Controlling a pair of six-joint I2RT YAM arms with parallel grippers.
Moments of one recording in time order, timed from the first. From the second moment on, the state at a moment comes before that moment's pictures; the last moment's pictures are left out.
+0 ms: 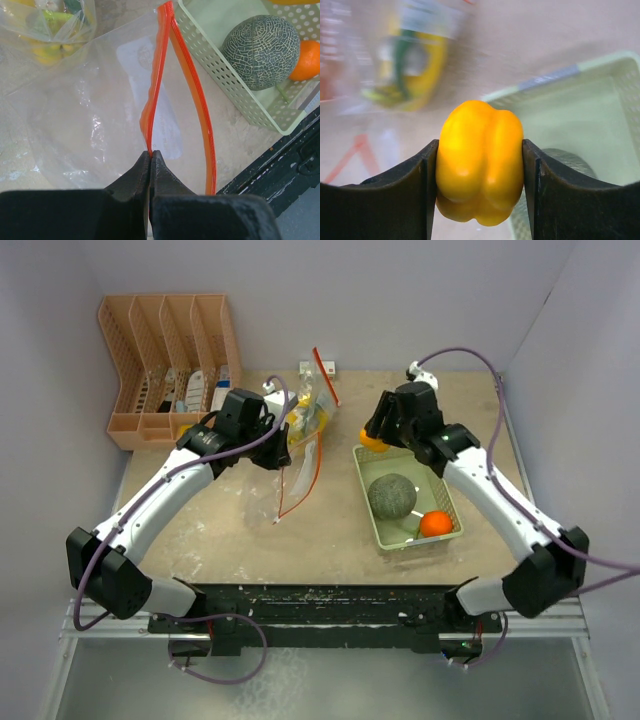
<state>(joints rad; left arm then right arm) -0.50 1.40 1.34 -0.69 0.23 -0.14 0.48 1.46 1.32 -0.56 0.28 0.60</state>
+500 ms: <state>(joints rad) -0.49 1.40 1.34 -0.72 0.22 -0.15 0.73 1.49 1.34 -0.21 -0.05 0.74</state>
